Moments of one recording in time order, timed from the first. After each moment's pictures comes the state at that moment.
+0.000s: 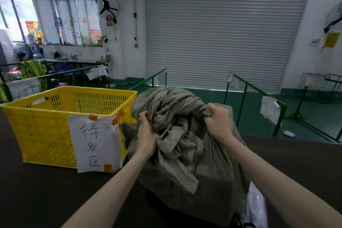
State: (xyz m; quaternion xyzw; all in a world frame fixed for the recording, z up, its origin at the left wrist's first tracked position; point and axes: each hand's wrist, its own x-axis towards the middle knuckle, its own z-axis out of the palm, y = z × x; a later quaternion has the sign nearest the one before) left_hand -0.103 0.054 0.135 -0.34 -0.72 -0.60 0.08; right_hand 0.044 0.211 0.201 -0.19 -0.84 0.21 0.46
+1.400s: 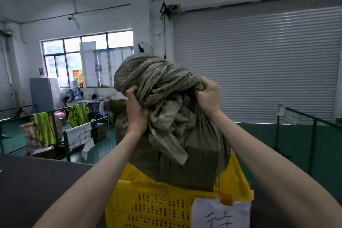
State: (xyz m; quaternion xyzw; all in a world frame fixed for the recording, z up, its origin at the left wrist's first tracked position) left_hand -0.544 -0.191 0.345 -0.38 -0.60 -0.61 0.36; right_hand -0.441 -0.006 0.387 0.03 -0.72 0.30 0.63
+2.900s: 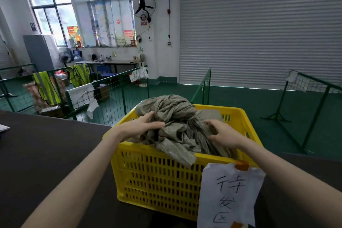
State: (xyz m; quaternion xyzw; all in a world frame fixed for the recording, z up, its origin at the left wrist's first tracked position) left_hand -0.594 -0.236 0.225 -0.34 -0.84 -0.32 -0.27; right_hand -0.438 0.019 0.183 -0.16 -0.96 0.22 0.10
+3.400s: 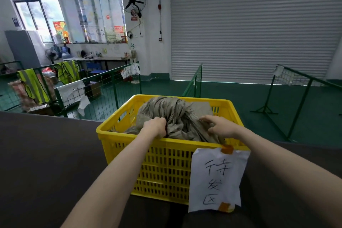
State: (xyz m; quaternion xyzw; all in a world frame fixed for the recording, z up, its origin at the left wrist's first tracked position) left_hand -0.560 -0.157 0.182 -0.35 -0.94 -0.03 -0.05; right_hand -0.407 0.021 0.190 -0.17 -0.96 0.23 0.03
